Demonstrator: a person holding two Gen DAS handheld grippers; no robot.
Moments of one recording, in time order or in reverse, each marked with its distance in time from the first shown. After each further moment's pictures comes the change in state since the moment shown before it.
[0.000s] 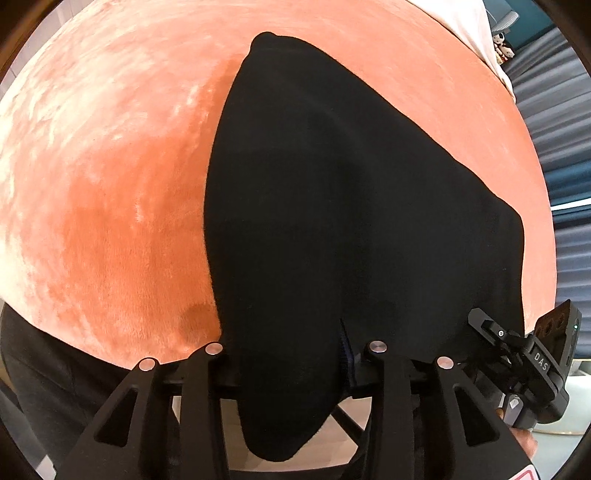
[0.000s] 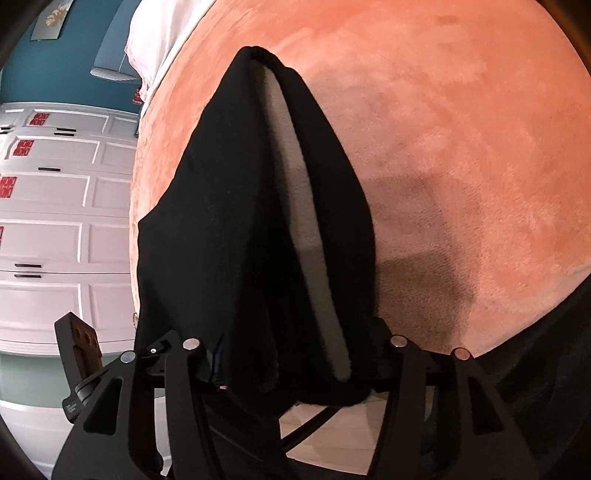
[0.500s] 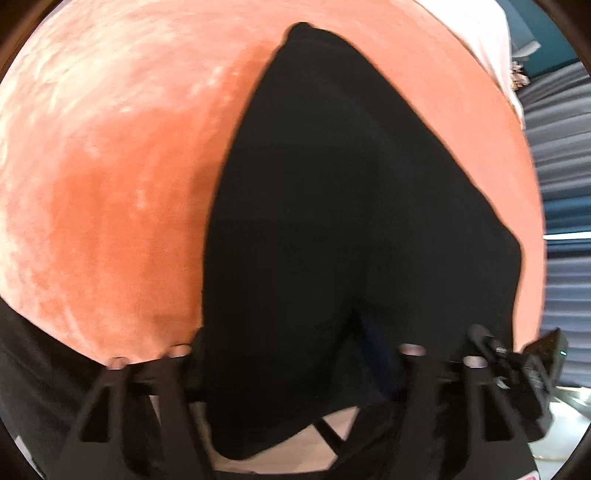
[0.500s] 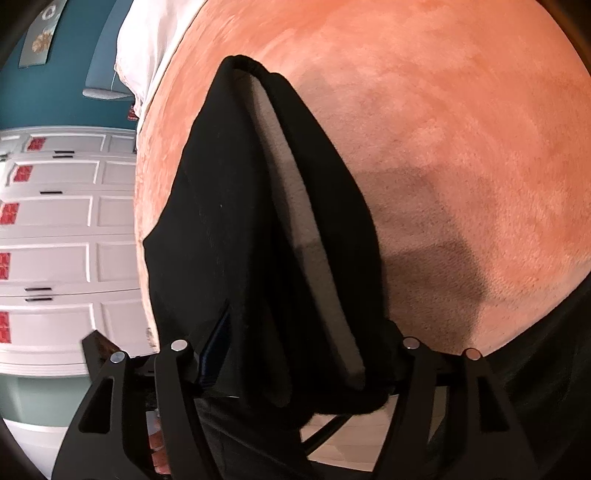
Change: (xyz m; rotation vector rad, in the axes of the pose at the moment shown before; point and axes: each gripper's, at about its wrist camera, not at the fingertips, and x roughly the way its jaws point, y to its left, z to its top) left arm 0.015 -0.017 -0.009 -0.113 0.009 -0.072; right arm -0.005 -0.006 0.001 0.061 -0.011 0.010
